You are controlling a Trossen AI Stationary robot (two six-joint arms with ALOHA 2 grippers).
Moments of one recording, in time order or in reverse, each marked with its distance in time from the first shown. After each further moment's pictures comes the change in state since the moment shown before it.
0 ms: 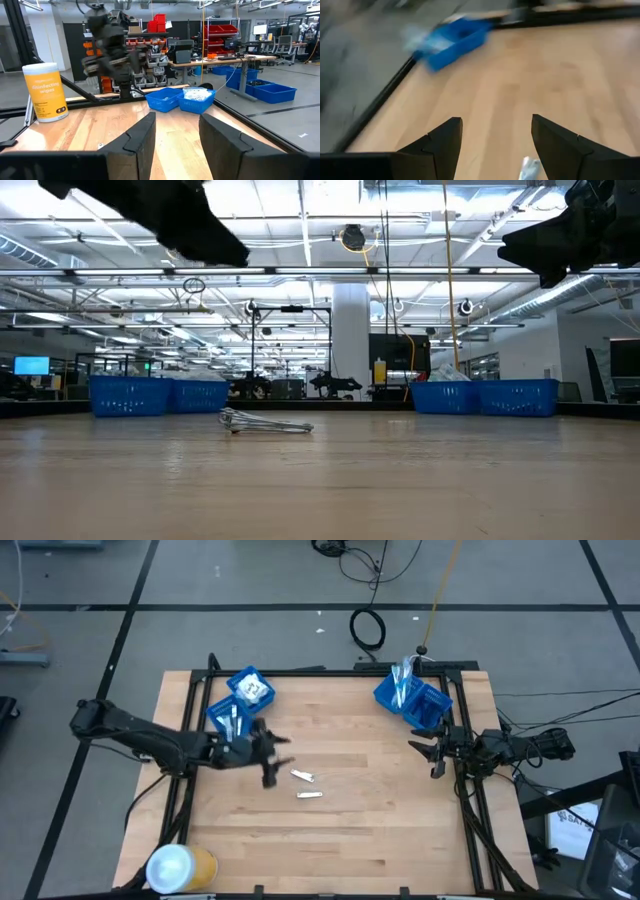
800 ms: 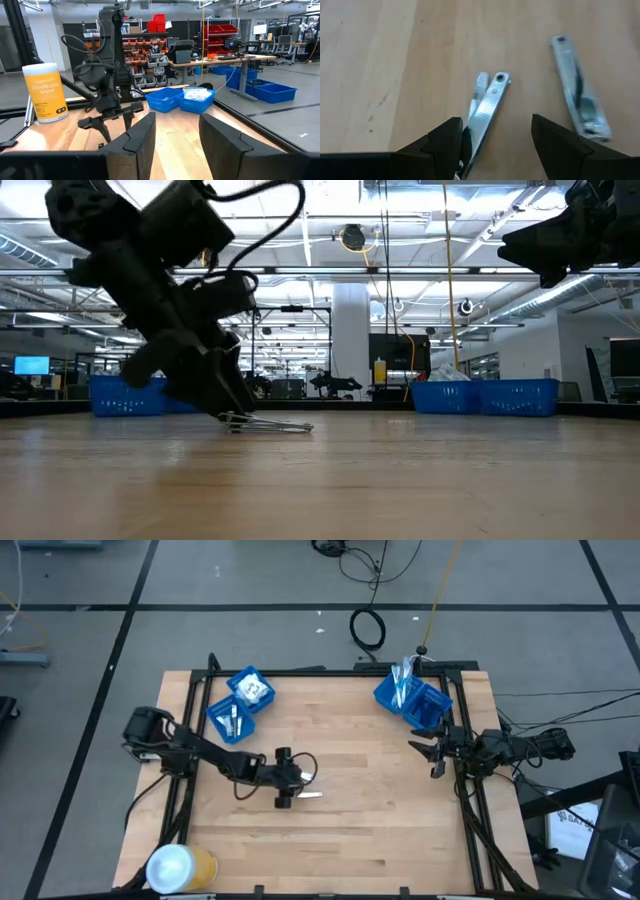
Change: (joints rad) left arm -0.007 0.552 -0.002 0.152 0.179 0.001; right arm 0.000 0.000 0.000 0.000 0.000 0.003
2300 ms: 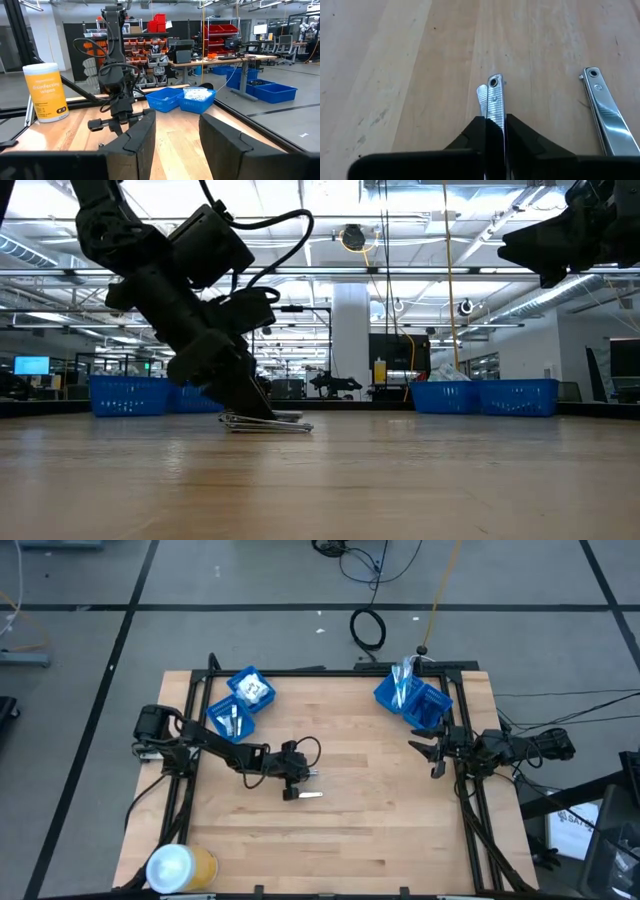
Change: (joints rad) left arm 0.123 0.091 0.001 0.055 0.177 -0.054; right arm 0.000 0.000 0.000 0.000 -0.002 0.000
